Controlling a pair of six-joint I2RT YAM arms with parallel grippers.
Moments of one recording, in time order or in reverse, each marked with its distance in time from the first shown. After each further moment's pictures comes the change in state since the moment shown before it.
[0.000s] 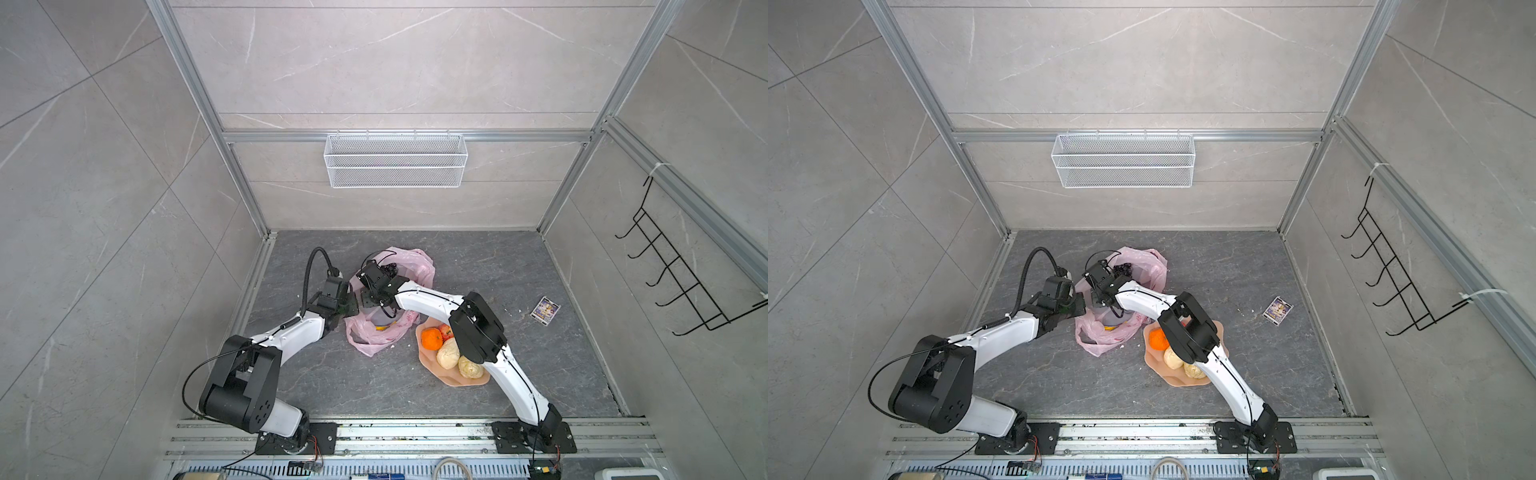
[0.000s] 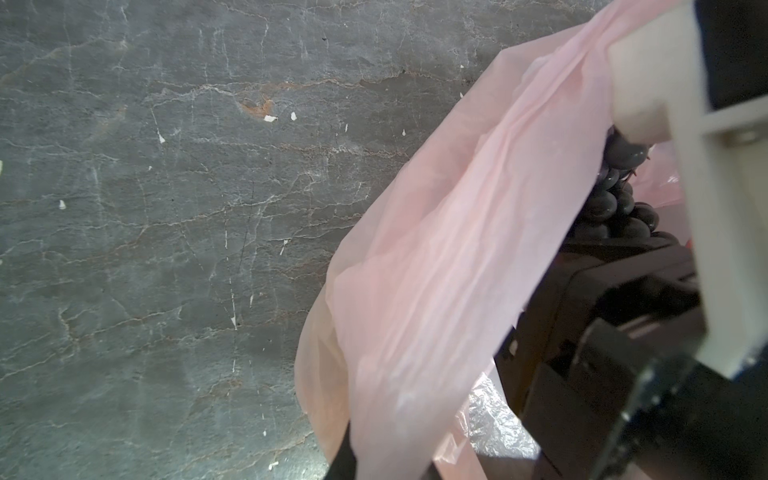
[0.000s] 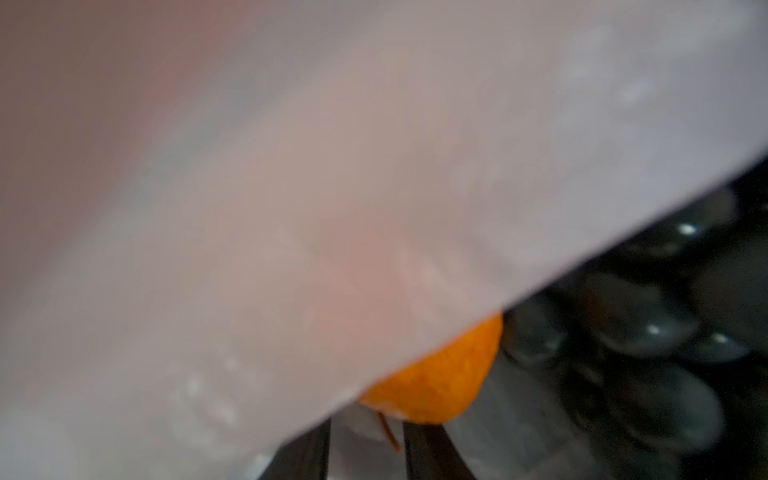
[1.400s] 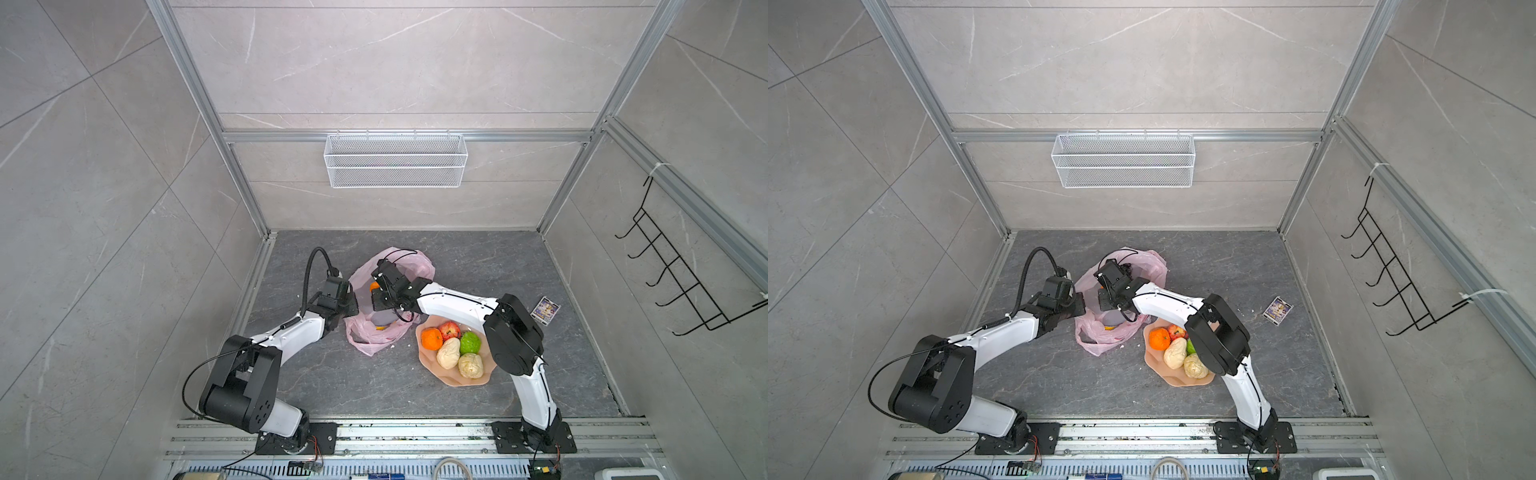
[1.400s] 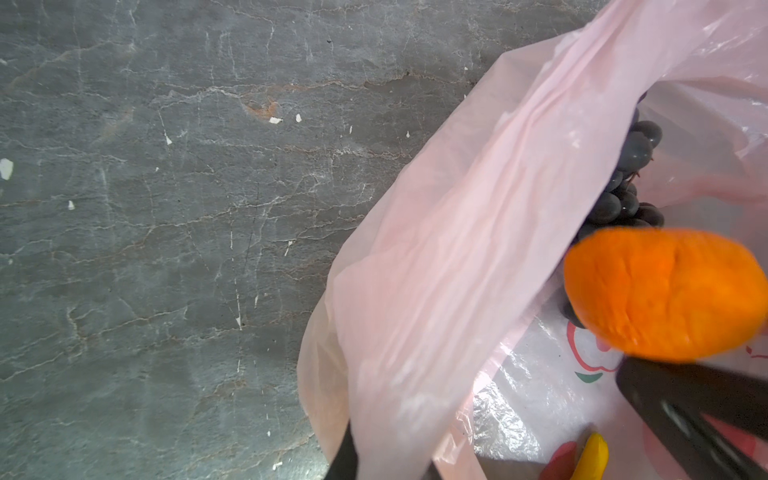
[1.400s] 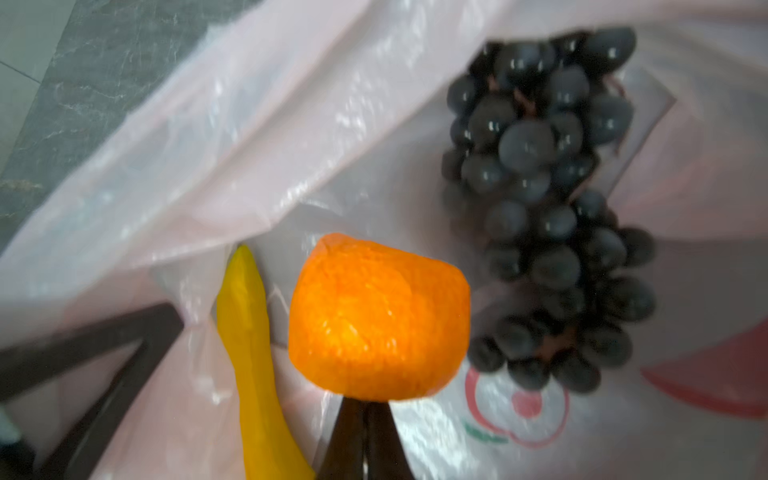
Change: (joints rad) left arm 0.000 0.000 0.000 -0.001 -0.012 0.000; right arm 0.003 -0.366 -0.397 0.079 -0.118 0.028
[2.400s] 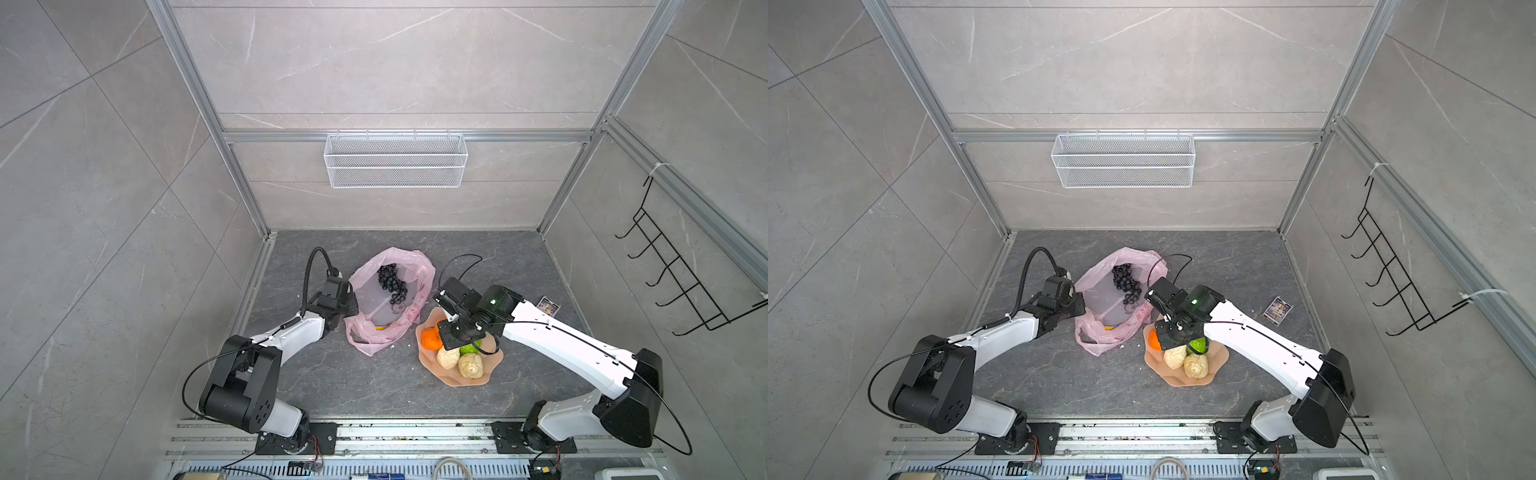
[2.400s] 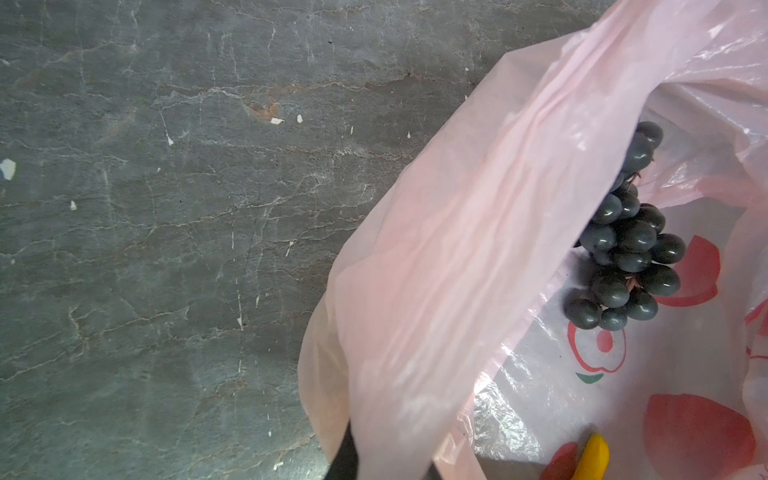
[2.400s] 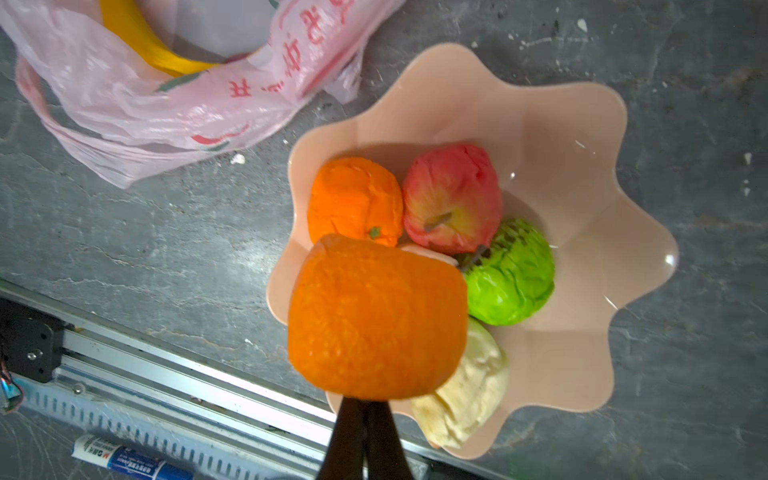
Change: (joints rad) left arm 0.000 0.000 0.000 0.000 0.000 0.000; right arm -0.025 -0.676 -0.315 -0.777 -0.040 -0.029
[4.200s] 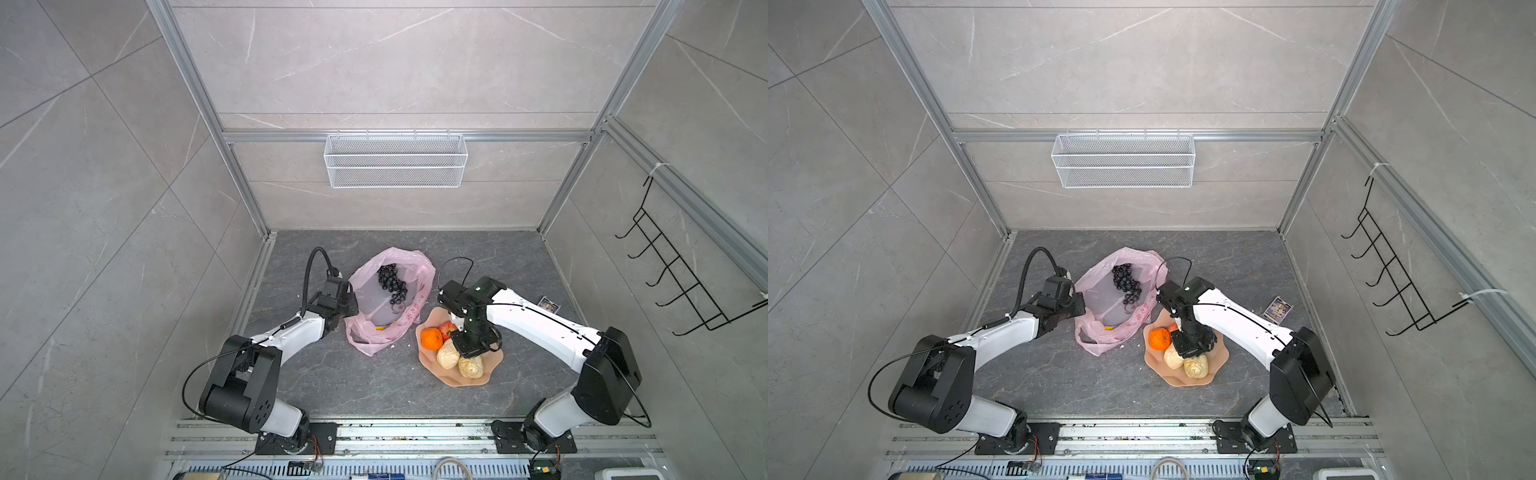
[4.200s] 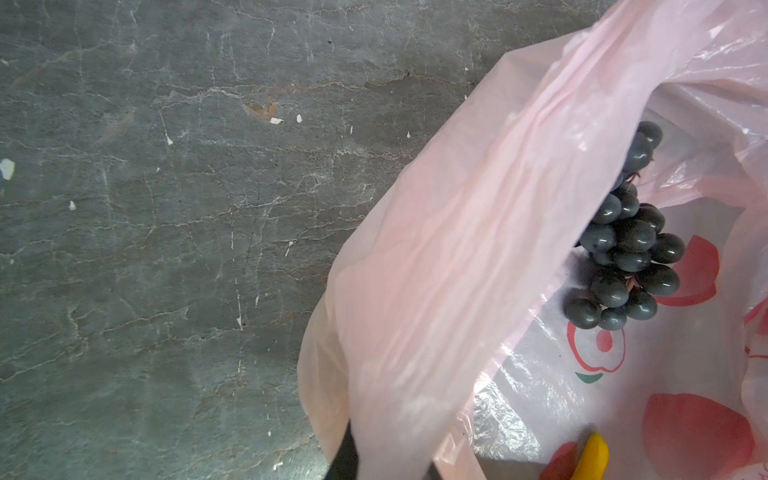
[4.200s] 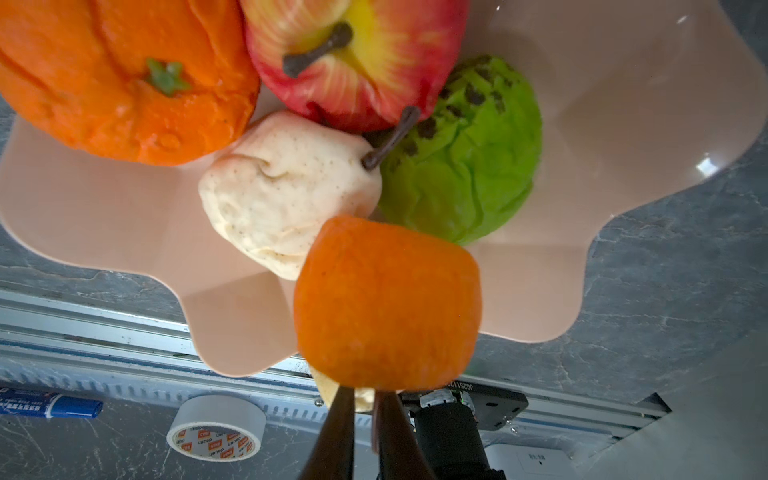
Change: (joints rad) left arm 0.000 0.000 0.000 0.000 0.001 0.000; right arm -0.123 0.150 -0.035 -0.199 -0.062 -0.153
